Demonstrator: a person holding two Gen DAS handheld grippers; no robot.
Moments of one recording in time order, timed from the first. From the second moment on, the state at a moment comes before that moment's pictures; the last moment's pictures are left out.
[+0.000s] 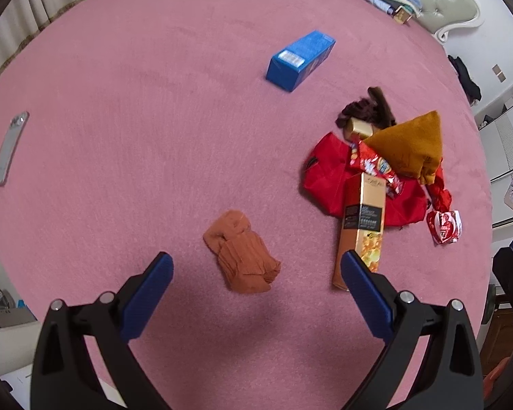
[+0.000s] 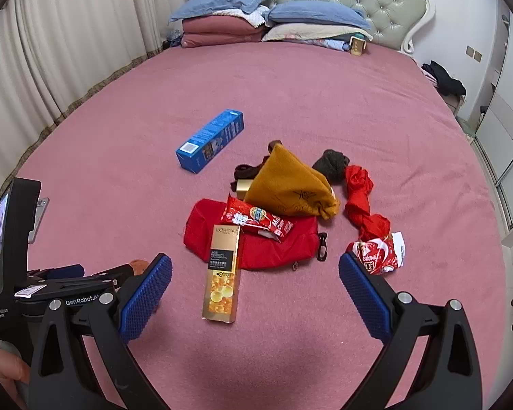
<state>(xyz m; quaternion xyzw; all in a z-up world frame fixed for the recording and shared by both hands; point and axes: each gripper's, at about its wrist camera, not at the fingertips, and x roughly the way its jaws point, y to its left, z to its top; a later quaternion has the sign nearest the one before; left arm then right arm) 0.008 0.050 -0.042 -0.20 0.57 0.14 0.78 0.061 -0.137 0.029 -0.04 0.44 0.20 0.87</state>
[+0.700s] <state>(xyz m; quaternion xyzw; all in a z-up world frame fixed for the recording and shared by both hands) 0.032 0.065 -0.122 -0.28 0.63 0.12 0.71 0.085 -0.115 -0.031 -0.06 0.51 0.21 0.84</state>
